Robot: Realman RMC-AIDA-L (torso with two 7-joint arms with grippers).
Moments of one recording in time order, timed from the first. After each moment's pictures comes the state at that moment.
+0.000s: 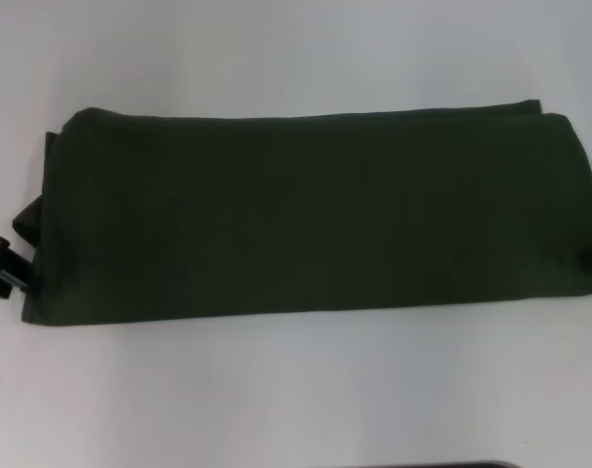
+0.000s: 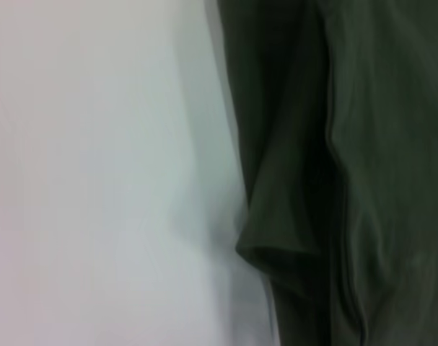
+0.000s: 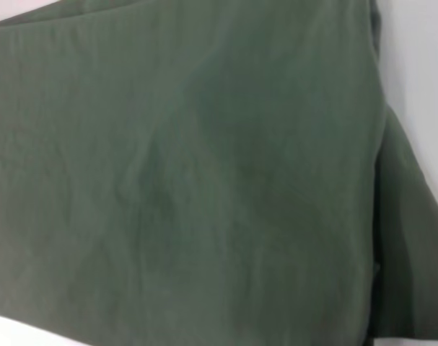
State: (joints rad) left arm -0.64 -1.96 0.80 0.90 2.78 1.72 -2.59; right arm 0.62 1.89 -0.58 -0.75 -2.75 -1.72 2.51
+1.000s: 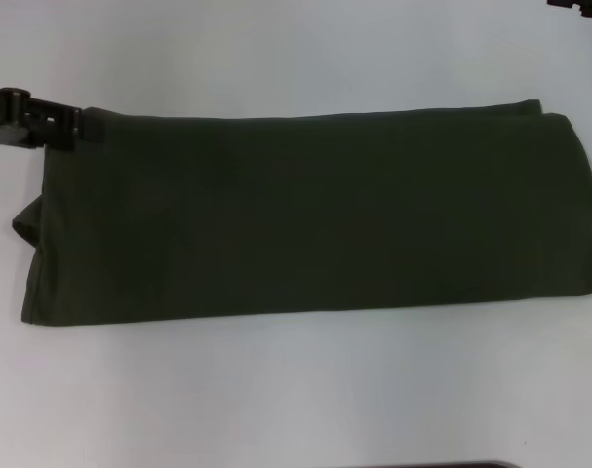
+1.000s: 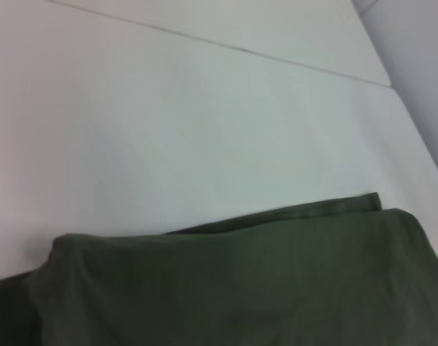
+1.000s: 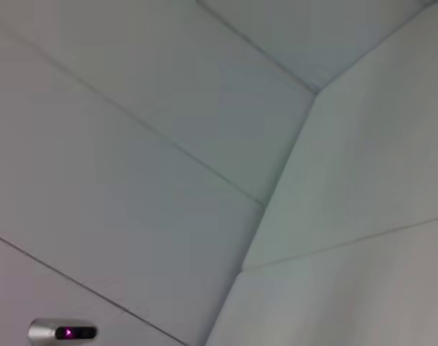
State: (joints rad) left arm -0.67 -1.95 0.54 0.95 2.43 1.80 -2.42; right arm 0.60 1.83 -0.37 -0.56 -2.01 -1.74 2.18
